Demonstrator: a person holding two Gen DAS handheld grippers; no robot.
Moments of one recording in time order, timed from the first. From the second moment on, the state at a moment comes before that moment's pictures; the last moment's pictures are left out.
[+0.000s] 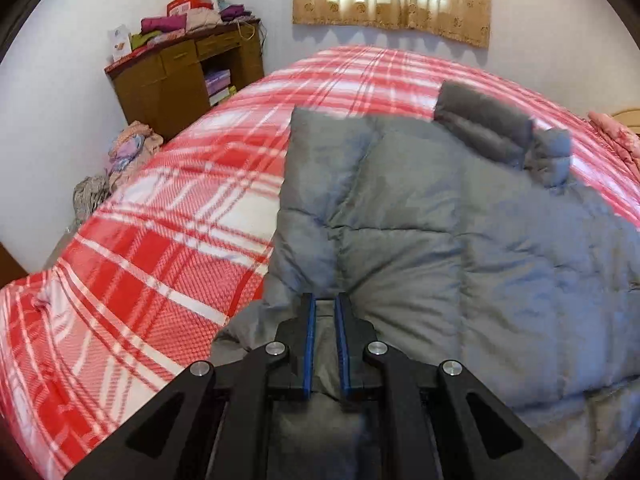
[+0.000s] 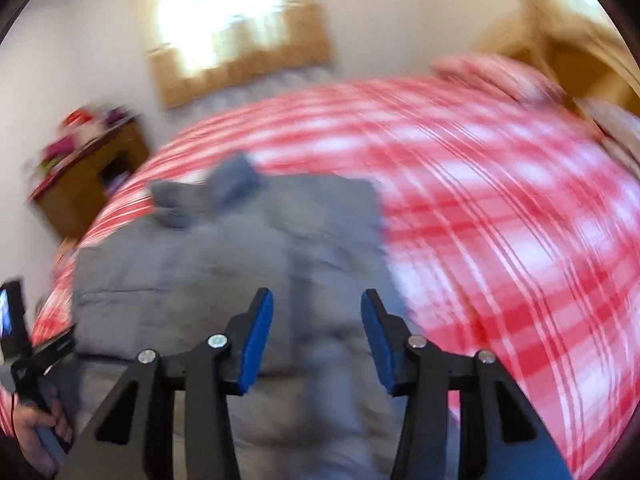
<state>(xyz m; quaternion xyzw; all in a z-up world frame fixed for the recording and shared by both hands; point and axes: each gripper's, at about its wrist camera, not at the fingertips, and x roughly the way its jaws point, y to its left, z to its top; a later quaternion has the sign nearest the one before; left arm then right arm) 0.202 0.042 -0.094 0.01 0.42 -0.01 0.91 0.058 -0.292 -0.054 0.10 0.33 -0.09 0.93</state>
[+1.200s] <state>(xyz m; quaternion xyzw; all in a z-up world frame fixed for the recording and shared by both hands) 0.338 0.017 0.024 0.01 0.38 -0.10 0.92 0.318 -0.328 -0.052 0.24 0.46 -0.06 0.85</state>
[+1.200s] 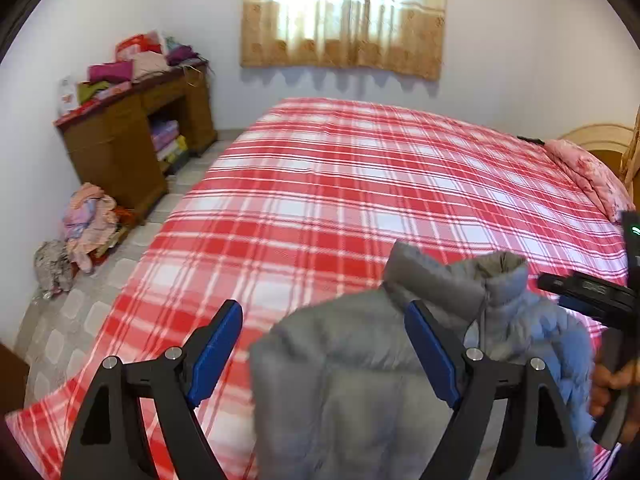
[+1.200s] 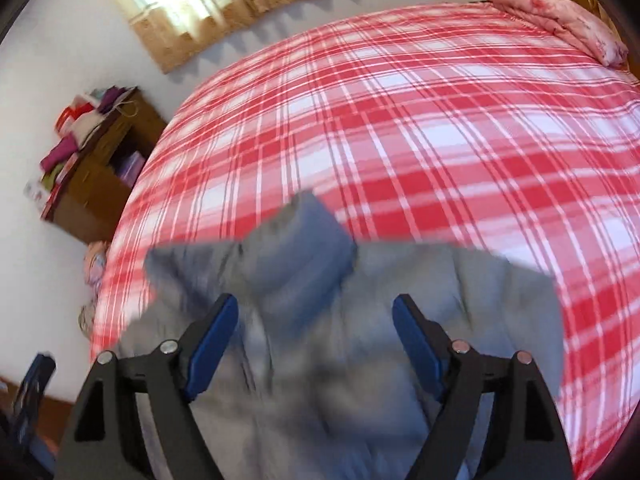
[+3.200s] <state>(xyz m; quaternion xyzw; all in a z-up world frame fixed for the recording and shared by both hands) 0.317 -0.026 -0.122 -0.12 0.41 -0.07 0.90 0.246 -0.338 -0.057 0.15 0.38 -0.09 0.91</state>
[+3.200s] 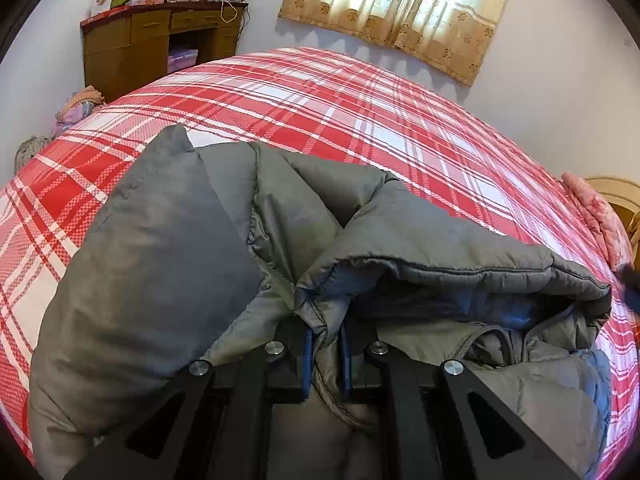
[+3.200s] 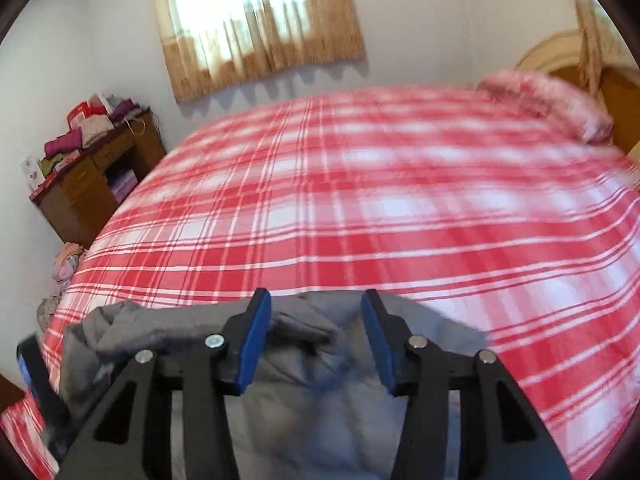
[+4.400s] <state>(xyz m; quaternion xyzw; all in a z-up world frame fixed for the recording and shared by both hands) 0.346 -0.083 -0.121 0.04 0.40 -0.07 0.91 0.242 -0.310 -0.129 0.05 0.41 -0.10 0.91</state>
